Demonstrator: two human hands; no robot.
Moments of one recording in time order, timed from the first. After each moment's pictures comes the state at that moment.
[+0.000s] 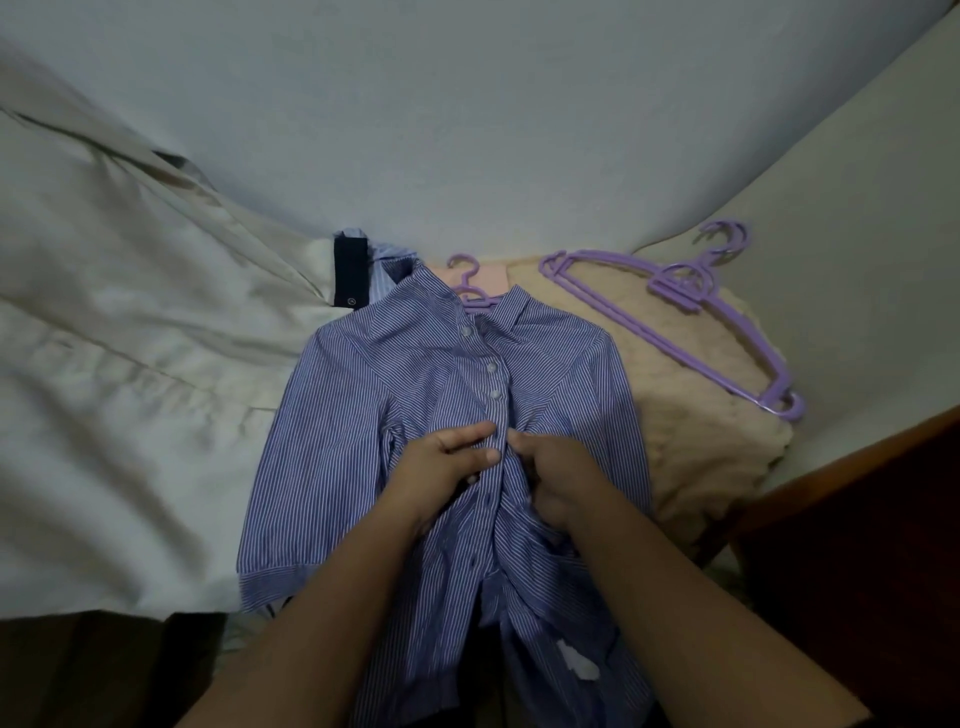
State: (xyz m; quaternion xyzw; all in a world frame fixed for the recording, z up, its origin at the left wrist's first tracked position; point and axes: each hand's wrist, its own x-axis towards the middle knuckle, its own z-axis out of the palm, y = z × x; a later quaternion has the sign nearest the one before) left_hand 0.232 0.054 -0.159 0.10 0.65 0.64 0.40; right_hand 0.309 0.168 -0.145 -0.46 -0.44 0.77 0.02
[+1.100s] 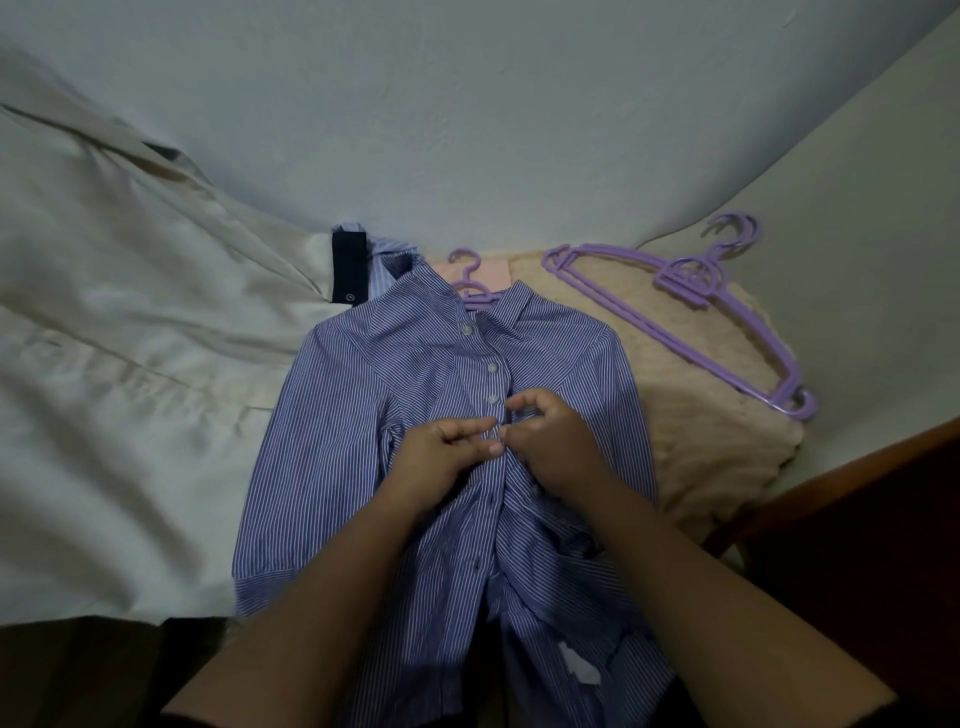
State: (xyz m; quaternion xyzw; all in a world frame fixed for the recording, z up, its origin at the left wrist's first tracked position) left_hand 0.223 0.061 -0.160 0.11 0.64 0.65 0.39; right_hand 0.308 0.184 -0.137 -0.30 -0.75 0.58 0.09
